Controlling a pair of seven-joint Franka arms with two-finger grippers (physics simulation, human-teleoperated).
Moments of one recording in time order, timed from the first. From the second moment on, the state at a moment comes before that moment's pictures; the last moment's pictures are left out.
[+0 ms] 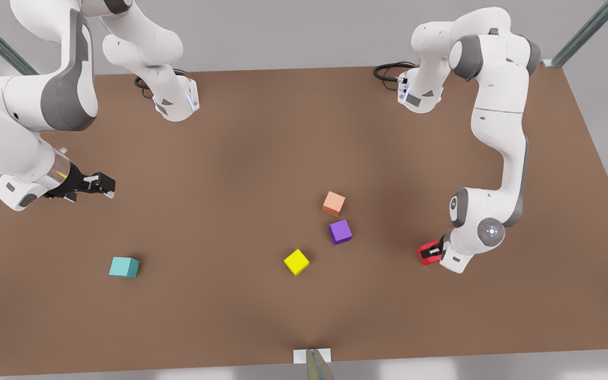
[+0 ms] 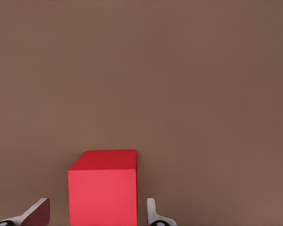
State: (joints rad) left arm -0.04 0.70 -0.08 -1.60 0.01 2.23 -0.40; right arm 0.05 0.13 -0.02 -1.46 -0.01 1.54 -0.06
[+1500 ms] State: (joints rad) left arm -0.08 1.07 -0.82 -1.08 -0.80 2.25 -0.41; right arm 0.01 0.72 0.06 -1.38 1.16 1.74 -1.31
